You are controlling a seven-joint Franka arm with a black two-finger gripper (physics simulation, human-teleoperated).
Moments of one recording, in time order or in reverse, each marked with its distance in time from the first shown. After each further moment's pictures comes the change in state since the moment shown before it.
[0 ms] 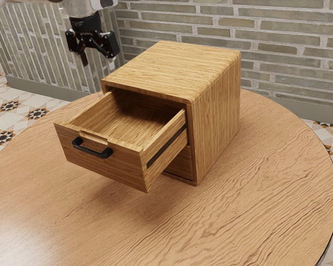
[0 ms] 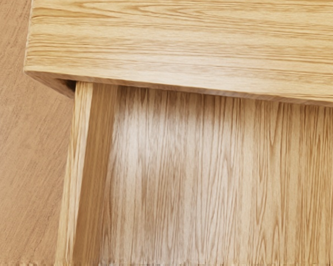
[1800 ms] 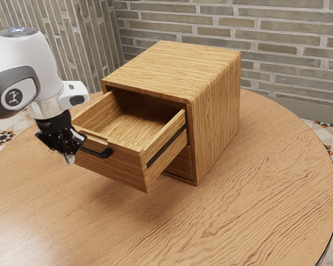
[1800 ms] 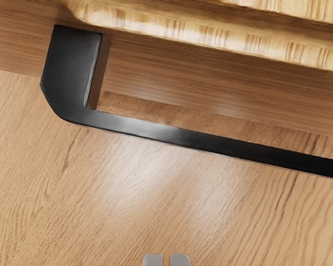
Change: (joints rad) arm 0.095 -0.810 -0.219 -1.220 -0.027 0.438 -0.188
